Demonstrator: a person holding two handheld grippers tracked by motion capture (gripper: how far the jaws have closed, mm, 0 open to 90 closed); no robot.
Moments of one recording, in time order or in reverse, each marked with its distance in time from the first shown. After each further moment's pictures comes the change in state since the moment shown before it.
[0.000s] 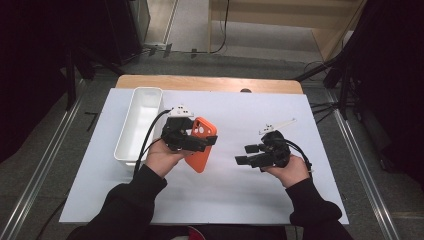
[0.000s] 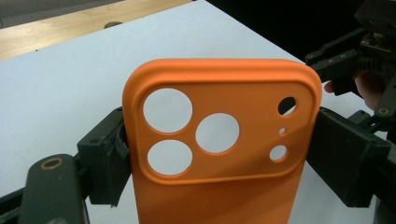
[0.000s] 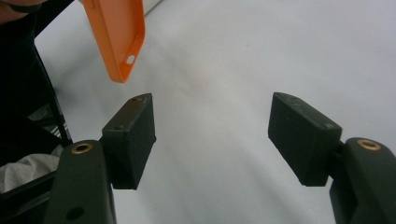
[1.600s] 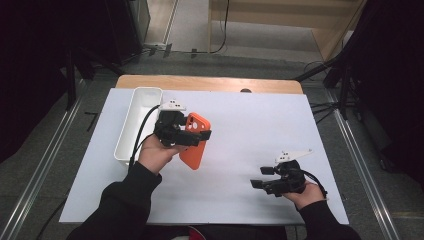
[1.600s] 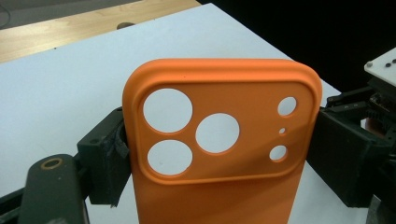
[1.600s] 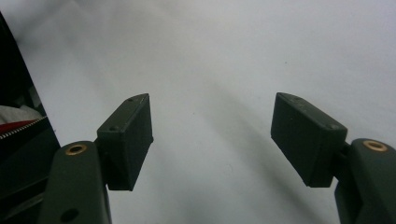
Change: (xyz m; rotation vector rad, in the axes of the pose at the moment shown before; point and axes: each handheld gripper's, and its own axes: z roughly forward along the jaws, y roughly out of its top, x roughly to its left) left arm 0.011 0.010 -0.018 -0.004 0.011 -0.038; right arm -0.007 -0.083 -0.007 -0.021 -0.076 0.000
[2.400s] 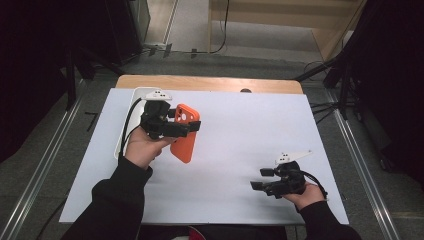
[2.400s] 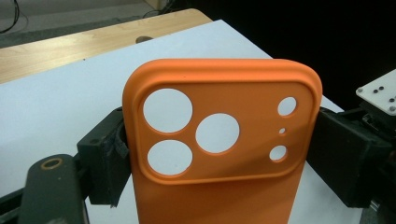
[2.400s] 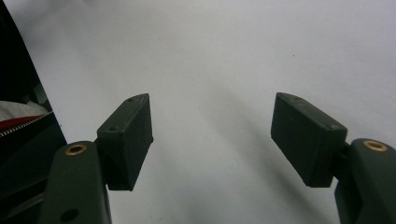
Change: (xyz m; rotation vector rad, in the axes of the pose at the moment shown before) left arm 0.013 0.014 -0.031 -0.031 0.026 -0.026; right arm 0.000 -0.002 0.001 0.010 0.024 0.009
